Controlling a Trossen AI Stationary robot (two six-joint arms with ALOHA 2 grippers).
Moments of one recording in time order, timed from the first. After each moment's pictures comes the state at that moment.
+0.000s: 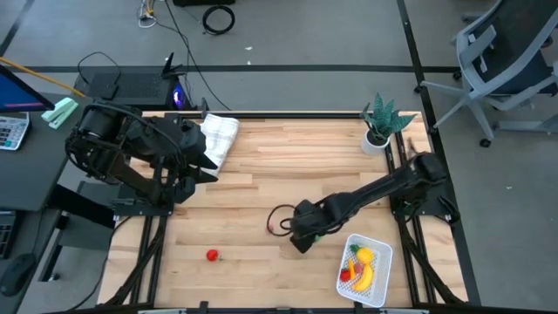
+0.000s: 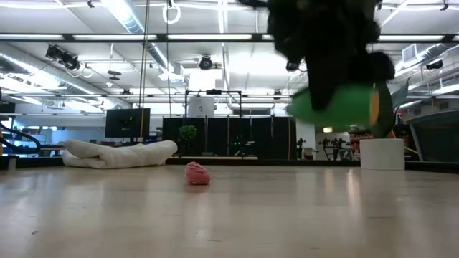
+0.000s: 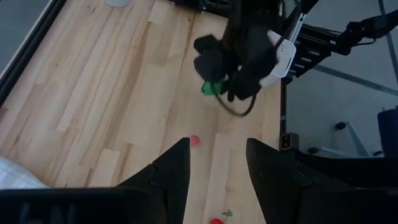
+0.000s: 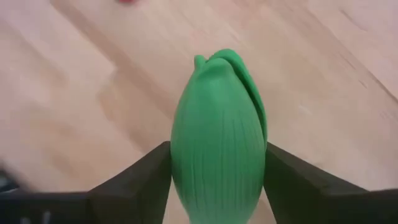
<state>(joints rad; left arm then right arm) -0.23 1.49 2.30 -1.57 -0.13 -0.46 0.34 1.85 1.38 -0.86 0.01 1.19</state>
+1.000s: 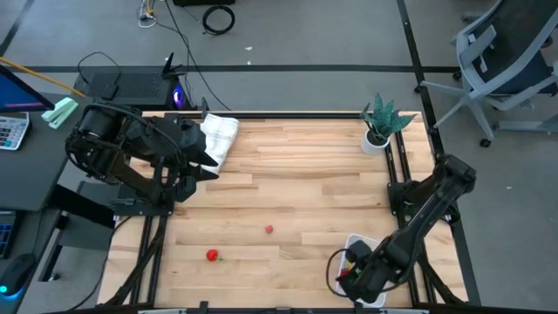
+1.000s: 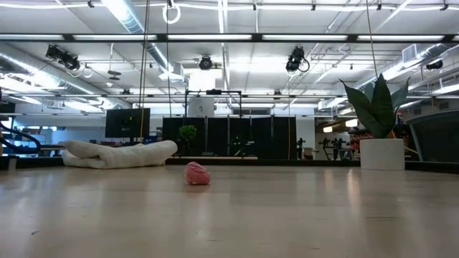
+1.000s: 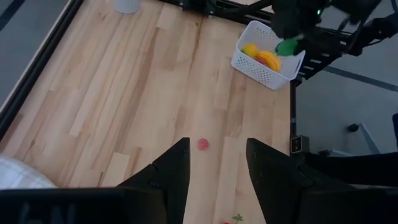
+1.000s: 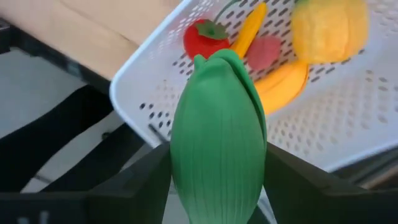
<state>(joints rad) -0.23 1.49 2.30 -1.57 -0.16 -0.43 0.84 1.69 1.38 -1.02 -0.14 1.91</state>
